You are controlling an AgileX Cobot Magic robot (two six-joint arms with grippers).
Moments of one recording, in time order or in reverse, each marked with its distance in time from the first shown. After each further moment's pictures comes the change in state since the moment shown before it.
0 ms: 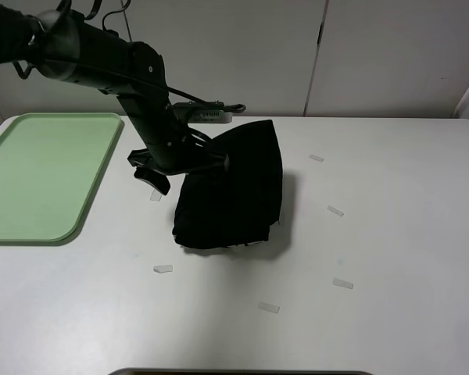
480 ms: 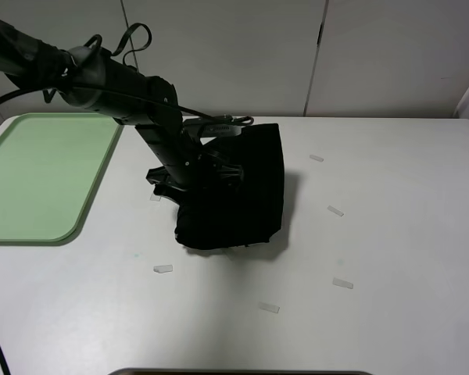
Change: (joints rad) left arm -0.042 0.078 0.032 -0.095 -0.179 -0.003; right arm 0.000 0.000 0.000 0.000 0.000 0.000
